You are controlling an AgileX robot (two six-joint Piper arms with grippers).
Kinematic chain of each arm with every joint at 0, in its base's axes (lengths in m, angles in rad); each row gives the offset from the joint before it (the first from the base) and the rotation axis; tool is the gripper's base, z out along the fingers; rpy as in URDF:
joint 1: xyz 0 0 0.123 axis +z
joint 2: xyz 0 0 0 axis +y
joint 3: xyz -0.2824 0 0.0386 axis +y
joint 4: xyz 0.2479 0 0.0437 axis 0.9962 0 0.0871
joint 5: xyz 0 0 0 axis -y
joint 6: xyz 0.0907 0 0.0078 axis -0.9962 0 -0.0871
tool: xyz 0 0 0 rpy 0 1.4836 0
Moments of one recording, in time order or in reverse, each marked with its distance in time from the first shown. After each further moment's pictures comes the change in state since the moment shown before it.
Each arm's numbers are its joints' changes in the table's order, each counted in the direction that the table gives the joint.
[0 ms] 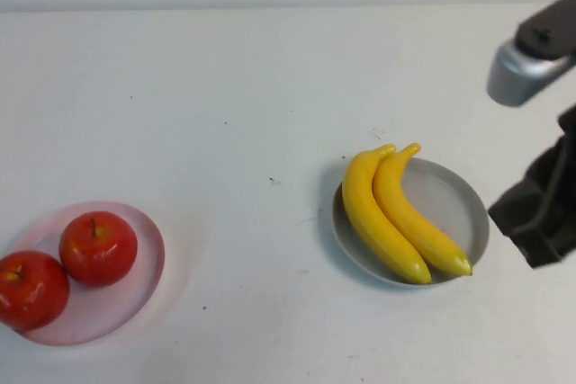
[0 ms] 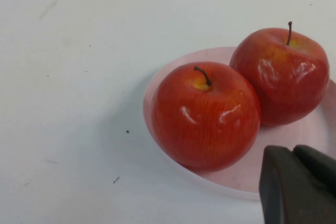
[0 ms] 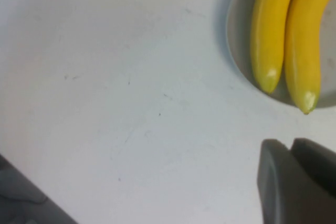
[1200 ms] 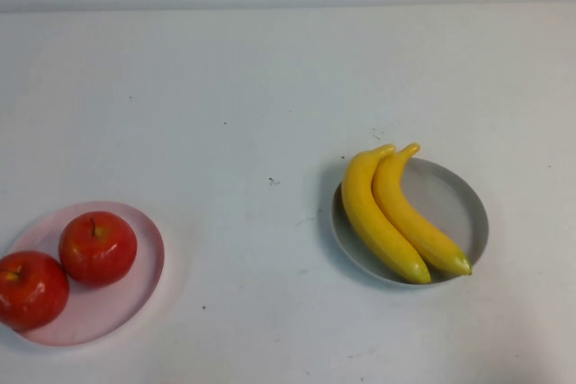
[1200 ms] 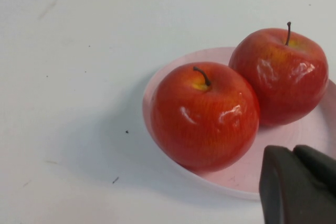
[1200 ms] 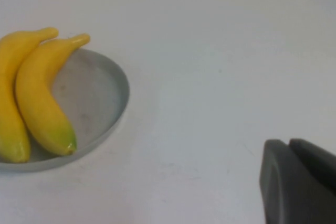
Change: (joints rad) right arm -0.579 -0.949 1.197 0.030 0.949 0.079; left arm 0.000 0.000 0.000 0.000 0.000 0.000
